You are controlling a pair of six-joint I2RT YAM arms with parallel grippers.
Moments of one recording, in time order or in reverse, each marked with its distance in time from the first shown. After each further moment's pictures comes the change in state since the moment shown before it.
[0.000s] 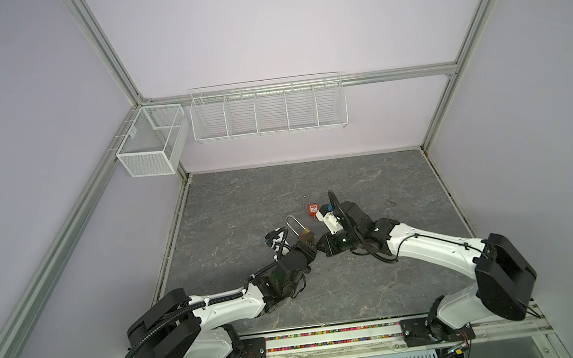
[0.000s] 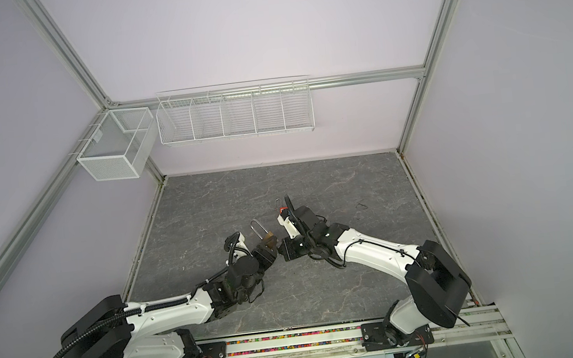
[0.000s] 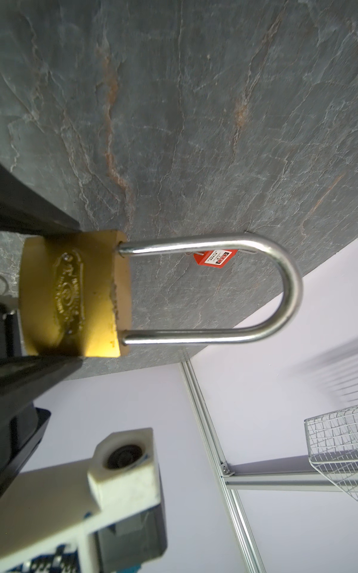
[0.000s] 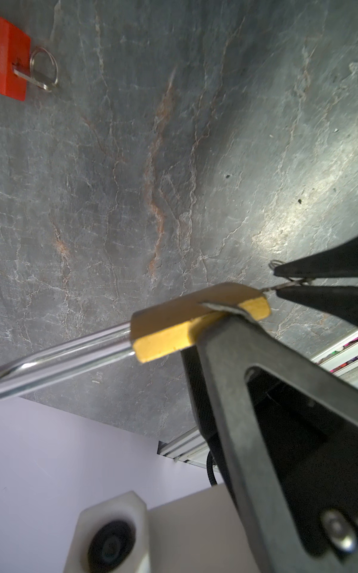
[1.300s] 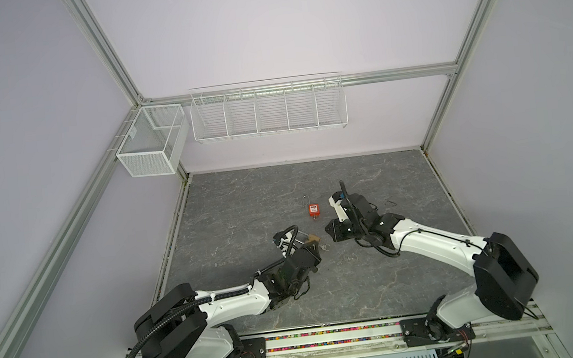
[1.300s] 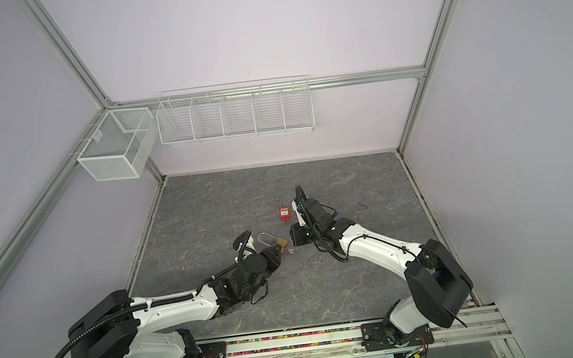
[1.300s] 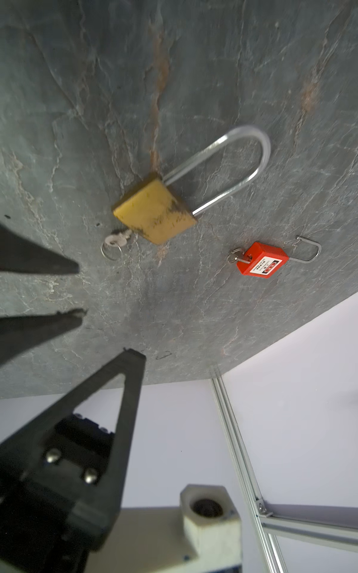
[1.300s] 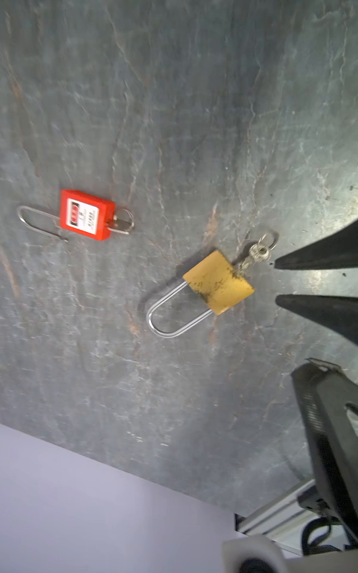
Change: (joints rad) left arm -0.013 0.047 0.053 -0.118 0.079 -0.056; right arm -0.087 0.001 -0.004 0.064 0.201 -0.010
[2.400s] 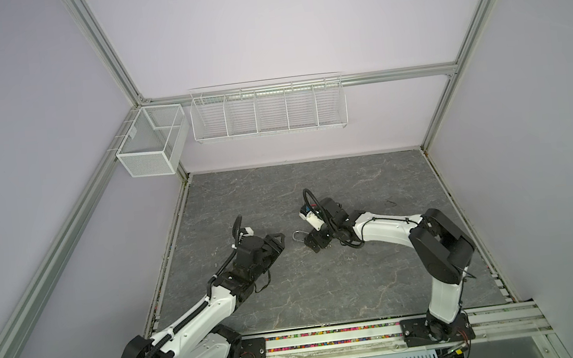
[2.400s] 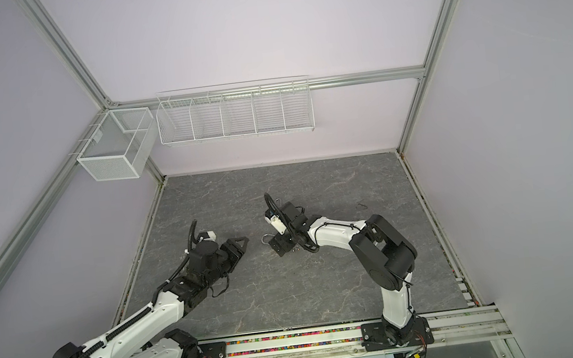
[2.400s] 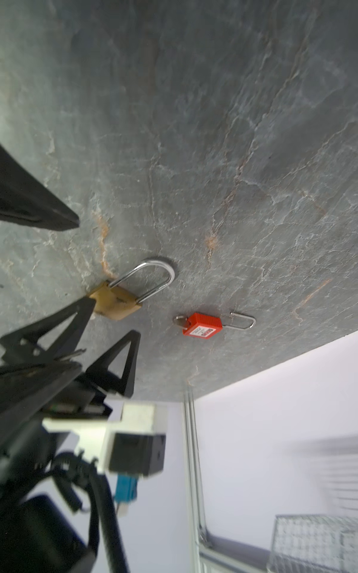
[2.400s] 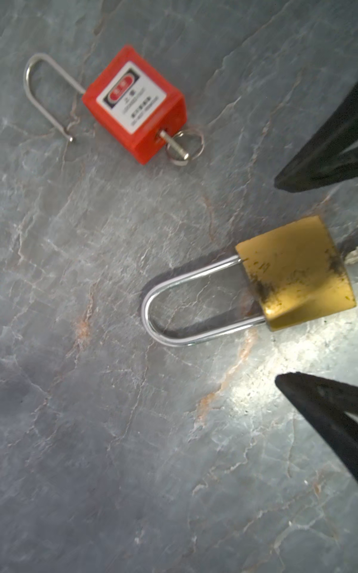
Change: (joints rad) left arm 0.528 -0.369 -0.100 -0.296 0.486 0.117; right arm 0.071 0.422 0.239 -0.020 0.024 -0.571
